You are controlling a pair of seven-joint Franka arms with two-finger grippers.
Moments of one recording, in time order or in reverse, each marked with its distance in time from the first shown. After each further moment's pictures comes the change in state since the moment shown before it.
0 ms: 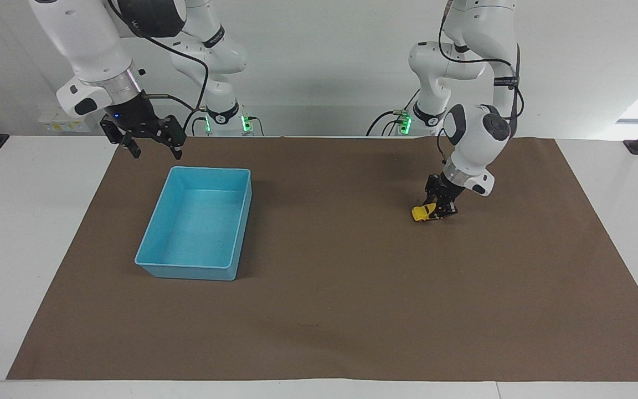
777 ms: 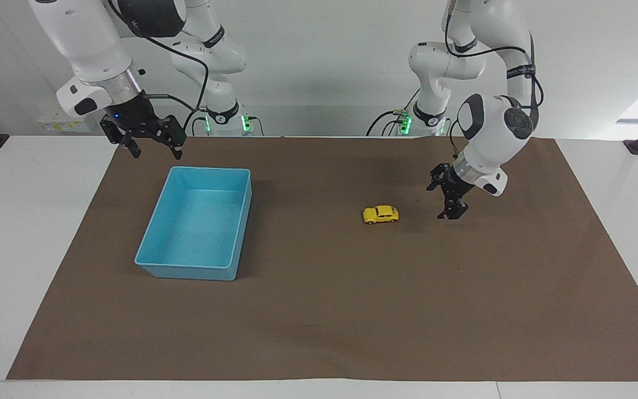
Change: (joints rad) left arm 0.022 0.006 0.008 0.197 0.003 -0.277 0.010; right arm 0.000 0.000 0.000 0.000 0.000 0.000 0.000
